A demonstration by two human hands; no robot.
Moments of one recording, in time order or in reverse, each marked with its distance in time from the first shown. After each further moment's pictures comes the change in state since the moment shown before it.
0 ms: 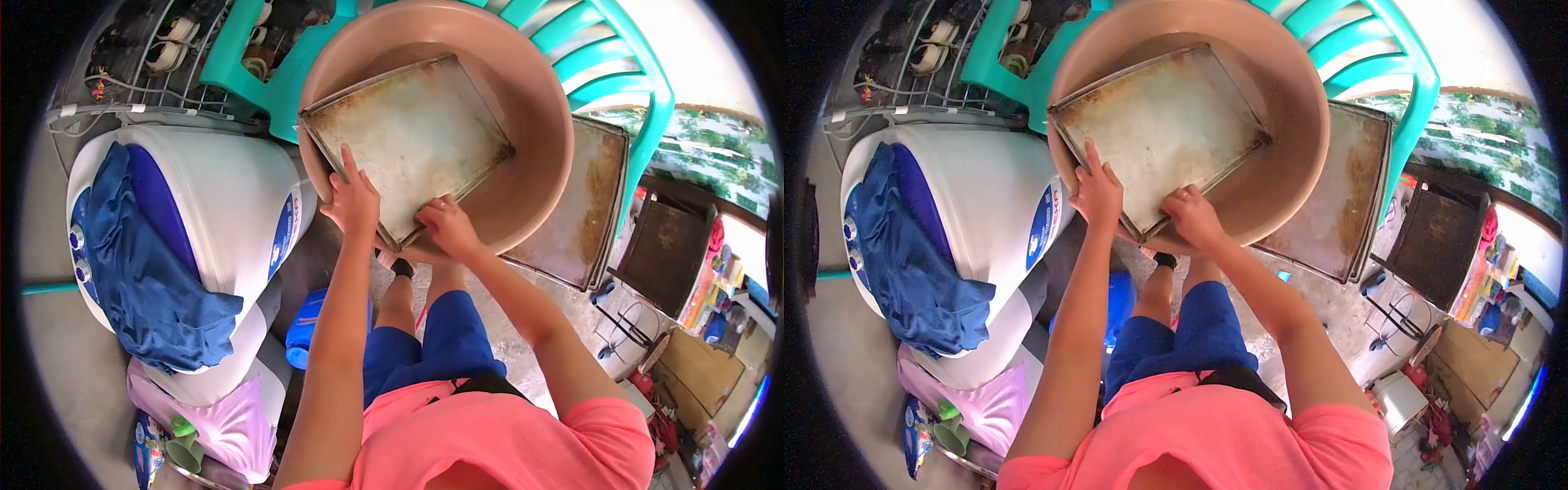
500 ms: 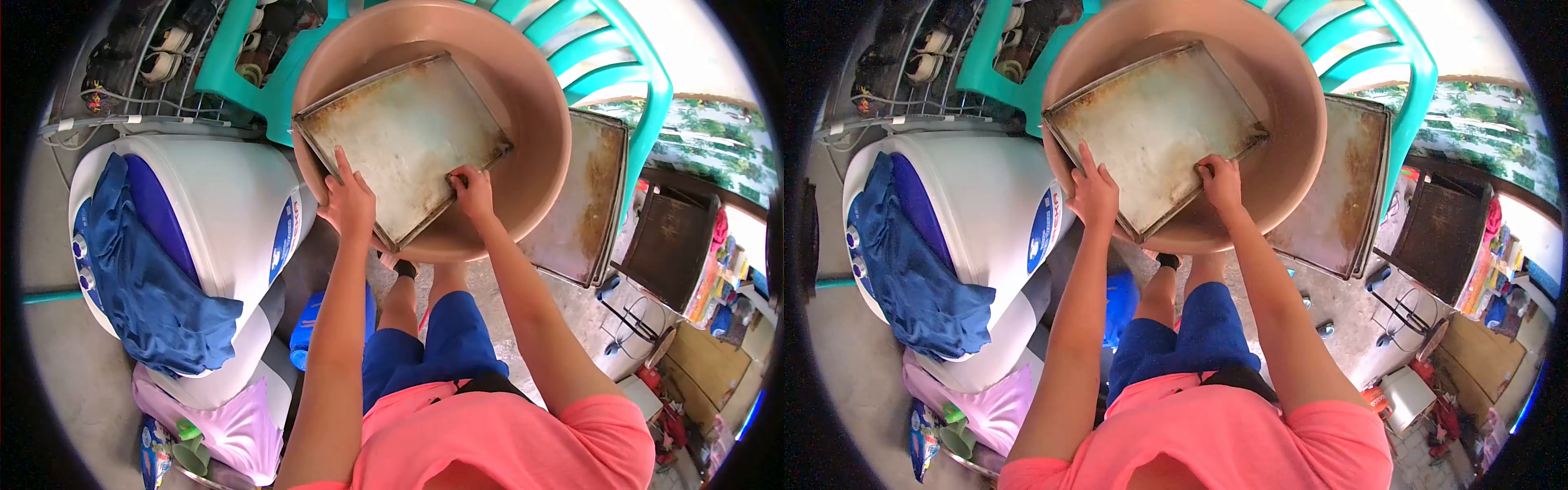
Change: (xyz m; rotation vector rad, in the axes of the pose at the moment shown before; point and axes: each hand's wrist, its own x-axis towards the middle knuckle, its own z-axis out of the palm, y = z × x) left_hand -0.003 -0.001 0.003 0.007 0.025 0.006; right_hand 0.020 0.072 -0.012 -0.117 0.345 0.348
